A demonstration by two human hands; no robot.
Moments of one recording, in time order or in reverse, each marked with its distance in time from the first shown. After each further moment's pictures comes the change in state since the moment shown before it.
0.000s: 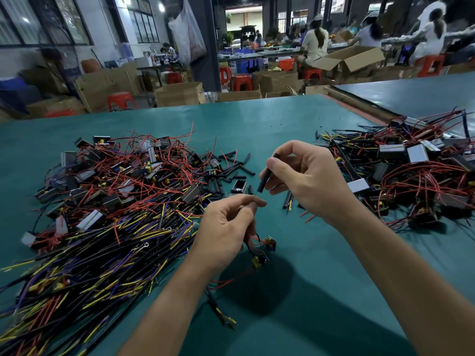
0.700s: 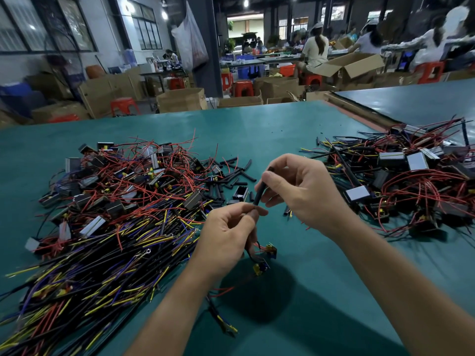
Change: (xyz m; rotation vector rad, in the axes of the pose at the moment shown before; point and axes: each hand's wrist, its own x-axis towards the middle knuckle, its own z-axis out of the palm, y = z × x) left_hand 0.001 0.000 0.000 -0.027 0.005 -0.022; right_hand -0.001 0.004 0.006 0.014 -0.036 -0.003
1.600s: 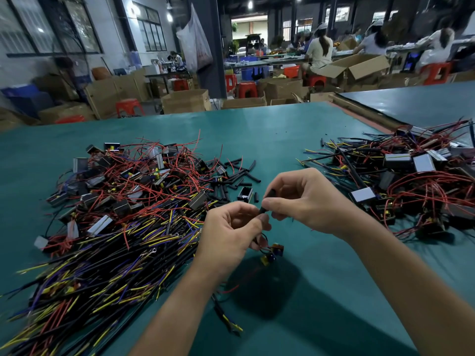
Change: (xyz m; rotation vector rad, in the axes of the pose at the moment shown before) left_hand 0.001 -0.002 -0.001 -0.061 0.047 -0.041; right_hand 0.000 0.002 -0.009 -0.172 -0.215 0.074
